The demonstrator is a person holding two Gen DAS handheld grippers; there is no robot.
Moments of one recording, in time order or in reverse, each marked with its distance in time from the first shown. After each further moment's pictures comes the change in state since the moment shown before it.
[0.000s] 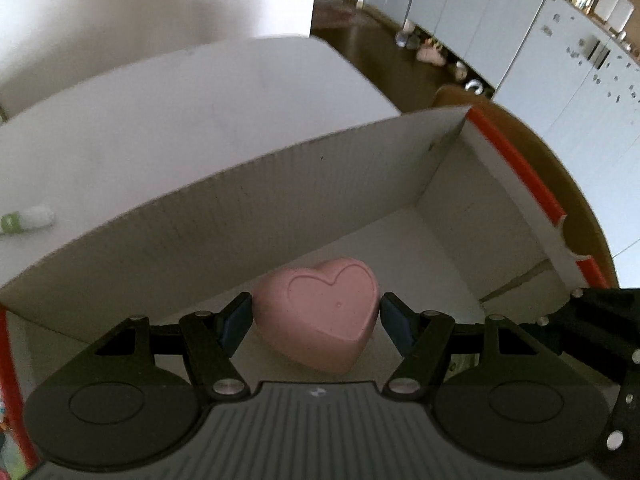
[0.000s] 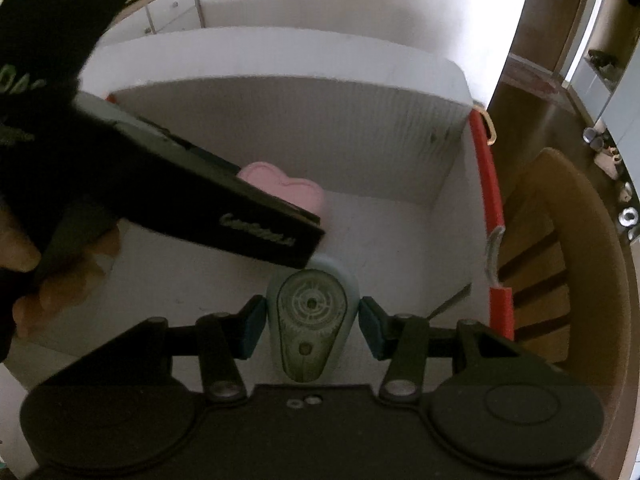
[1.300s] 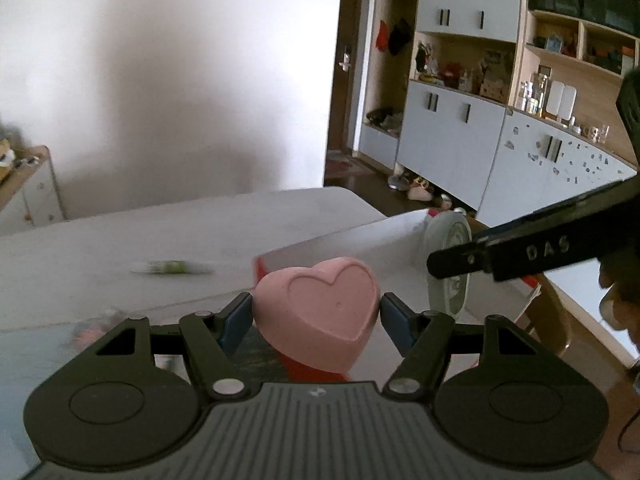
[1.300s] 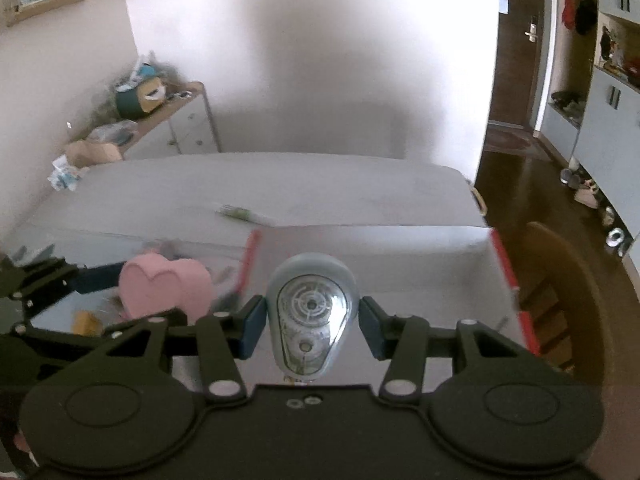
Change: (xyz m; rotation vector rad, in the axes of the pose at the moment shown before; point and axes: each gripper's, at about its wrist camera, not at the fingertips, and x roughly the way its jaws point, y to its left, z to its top) left arm -0.209 0.072 -0.152 0.035 -0.511 0.012; right arm -0.118 0.083 0.007 0.114 -0.312 -0.013
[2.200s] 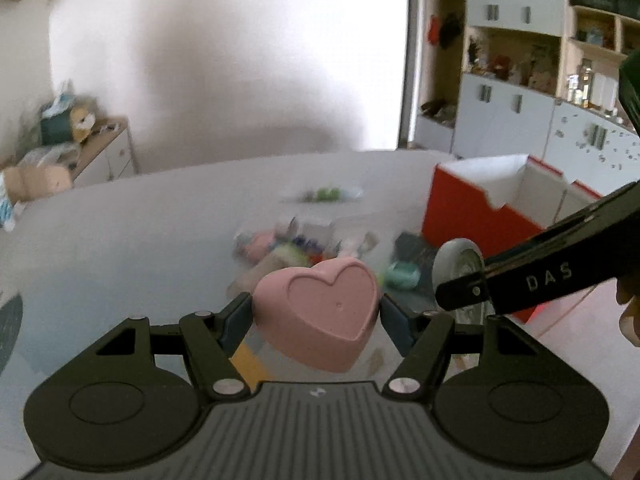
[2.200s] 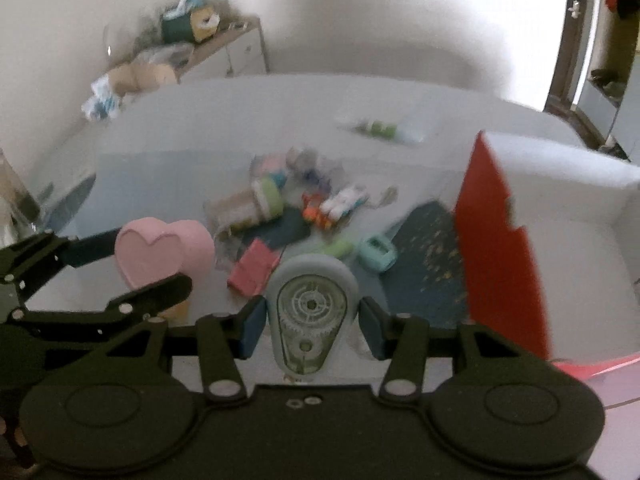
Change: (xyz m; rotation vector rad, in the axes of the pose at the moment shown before) left arm -0.089 0.162 -0.113 -0.014 -0.014 0.156; right arm 0.069 0.197 -0.054 -0.037 0.122 0.057
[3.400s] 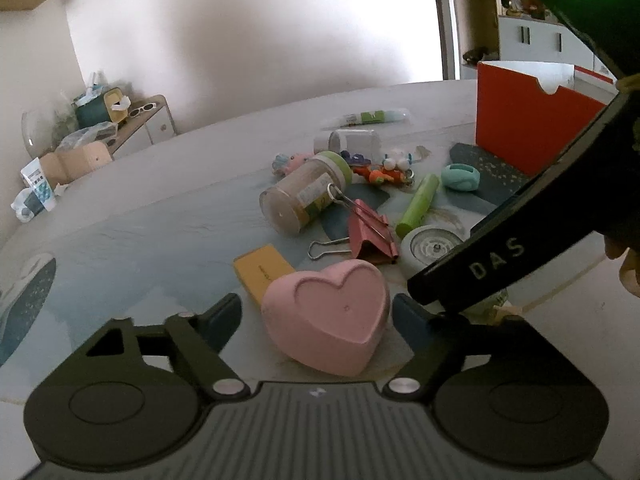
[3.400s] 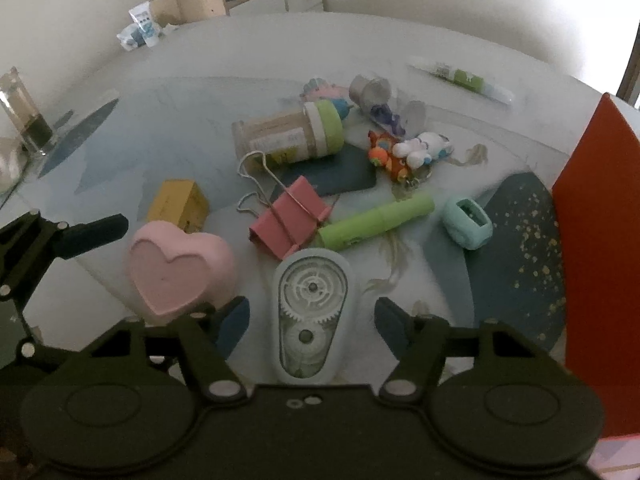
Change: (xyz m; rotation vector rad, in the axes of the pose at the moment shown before) left arm 0.040 -0.008 -0.067 0.069 0.121 0.224; right arm 0.092 0.024 -0.022 -0.165 0.141 0.114
